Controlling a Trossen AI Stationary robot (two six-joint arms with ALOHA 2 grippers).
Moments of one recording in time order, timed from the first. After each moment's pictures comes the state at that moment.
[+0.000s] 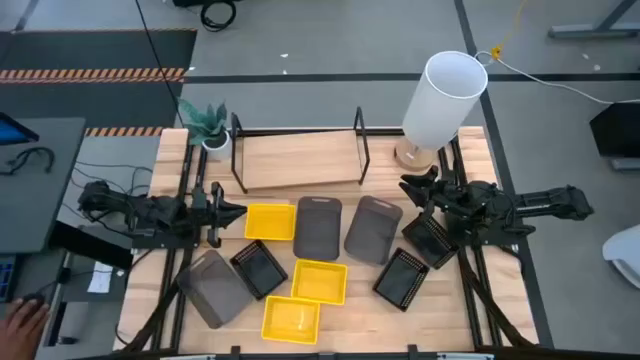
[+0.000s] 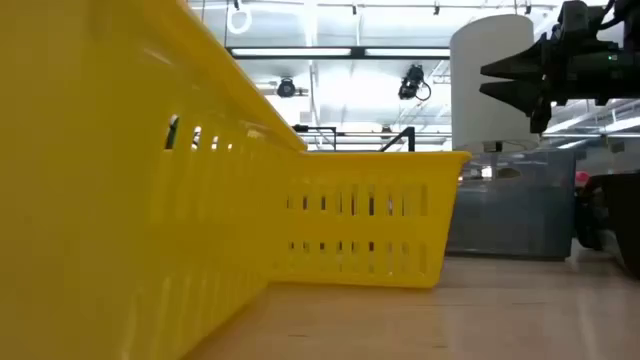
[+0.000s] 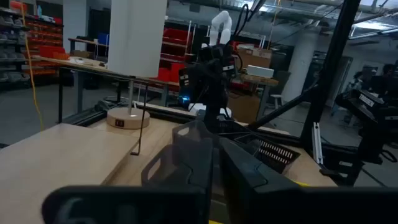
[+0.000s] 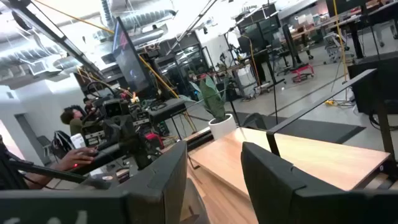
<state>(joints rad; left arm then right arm) -0.30 0.04 0.01 0.16 -0.45 -0.15 0.01 0.22 0.01 0.40 0.40 0.31</state>
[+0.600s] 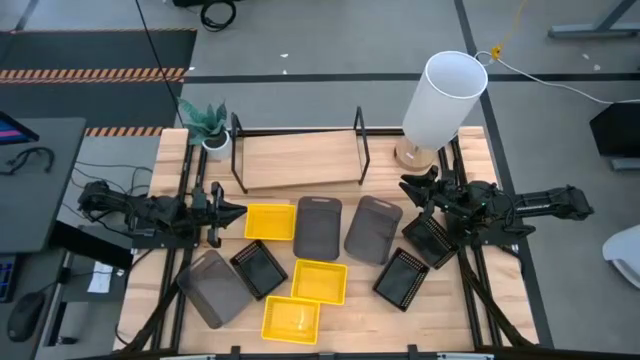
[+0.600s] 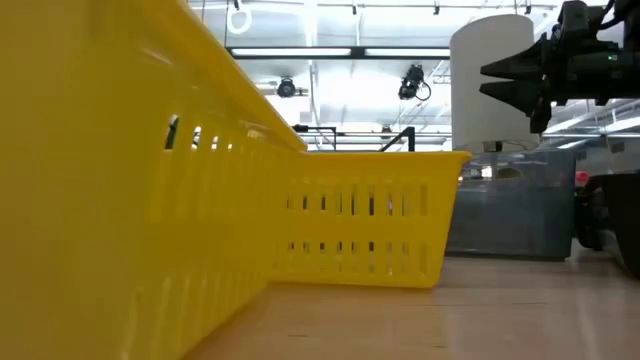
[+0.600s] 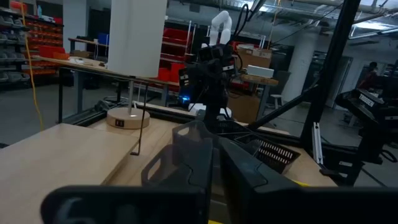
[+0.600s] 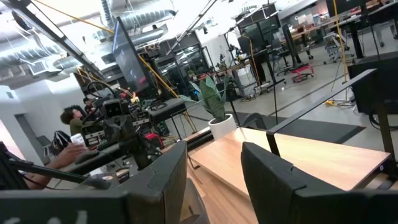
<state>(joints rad) -0.30 0.04 0.01 0.16 -0.45 -0.15 0.01 0.22 0.01 0.40 0.40 0.31</state>
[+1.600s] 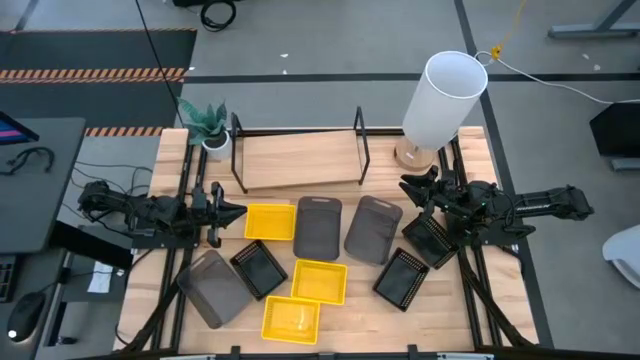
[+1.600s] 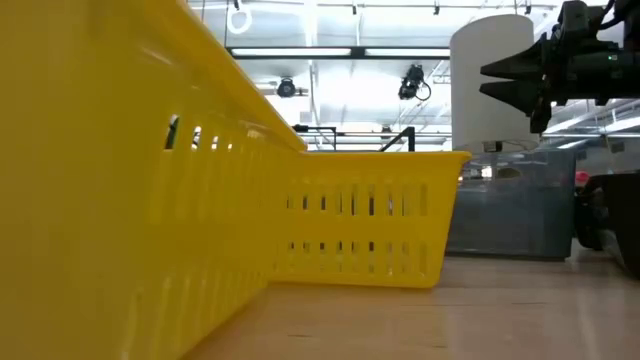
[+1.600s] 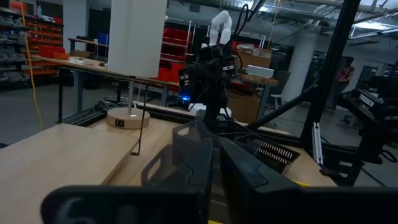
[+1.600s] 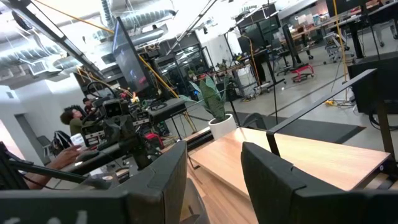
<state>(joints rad) -0.30 0.04 0.01 0.16 -0.45 -0.15 0.01 0.22 0.01 0.40 0.40 0.31</state>
